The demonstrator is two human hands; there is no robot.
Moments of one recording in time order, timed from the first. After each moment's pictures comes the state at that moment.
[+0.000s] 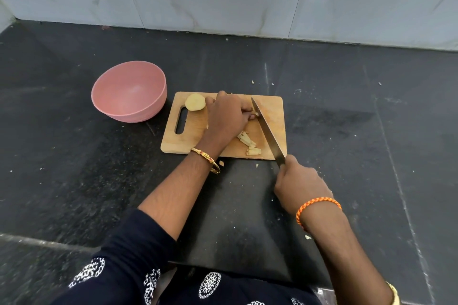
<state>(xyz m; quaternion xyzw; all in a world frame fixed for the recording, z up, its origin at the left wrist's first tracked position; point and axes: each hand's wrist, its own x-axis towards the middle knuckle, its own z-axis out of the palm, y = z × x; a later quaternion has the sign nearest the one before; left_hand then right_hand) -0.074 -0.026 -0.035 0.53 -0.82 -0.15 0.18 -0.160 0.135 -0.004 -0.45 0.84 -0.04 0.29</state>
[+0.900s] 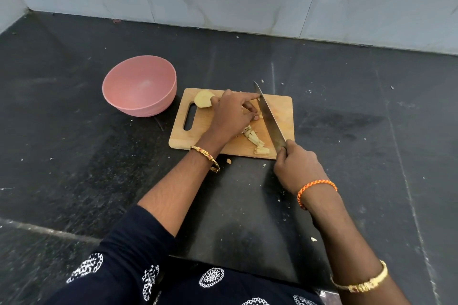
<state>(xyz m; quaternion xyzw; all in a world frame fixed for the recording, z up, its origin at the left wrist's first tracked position) -0.062 -0.031 -0.044 0.51 -0.78 -0.26 0.25 -0.161 0.106 -0.016 -0.46 0.83 -0.12 0.28</state>
